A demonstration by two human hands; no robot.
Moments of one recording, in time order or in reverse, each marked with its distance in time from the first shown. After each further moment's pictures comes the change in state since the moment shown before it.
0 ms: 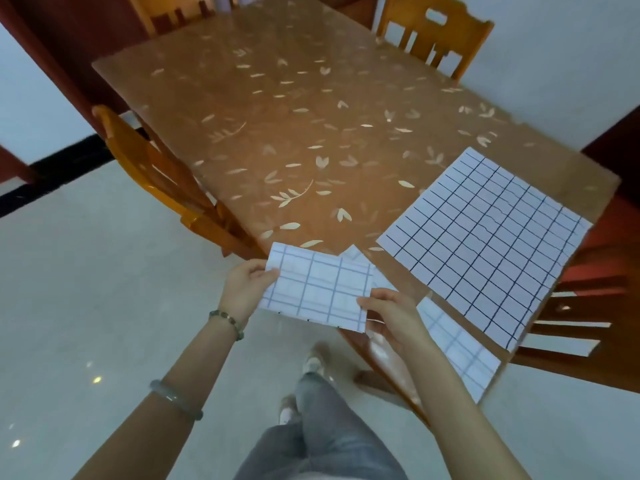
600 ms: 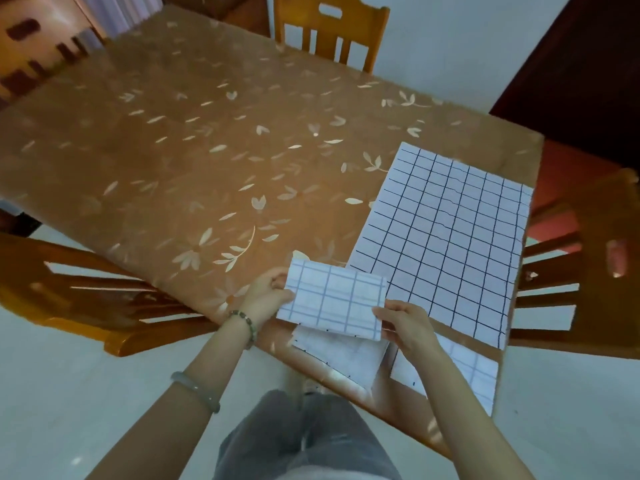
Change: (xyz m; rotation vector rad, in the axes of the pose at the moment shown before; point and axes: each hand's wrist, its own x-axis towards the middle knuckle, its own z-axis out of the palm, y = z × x) left_hand 0.132 0.052 0.090 0.257 -0.509 -0.051; right_hand 0.071 -0.029 -0.044 0.189 0.319 0.047
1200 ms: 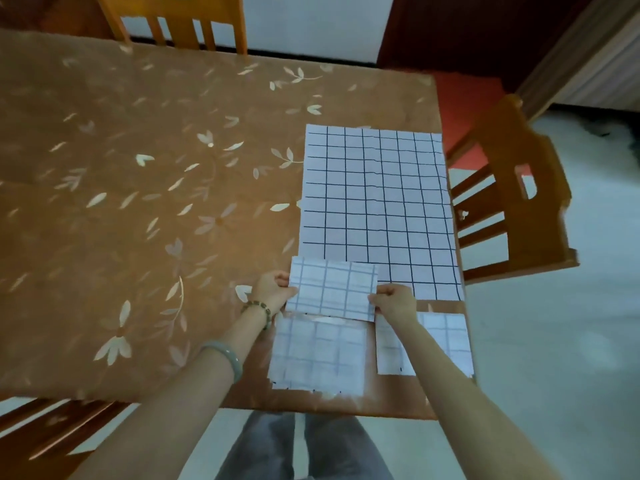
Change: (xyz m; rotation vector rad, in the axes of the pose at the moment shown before) left_hand 0.112 0.026 0.084 0.409 -0.235 0.036; right_hand 0.070 0.020 -0.038 -0.235 0.508 0.011
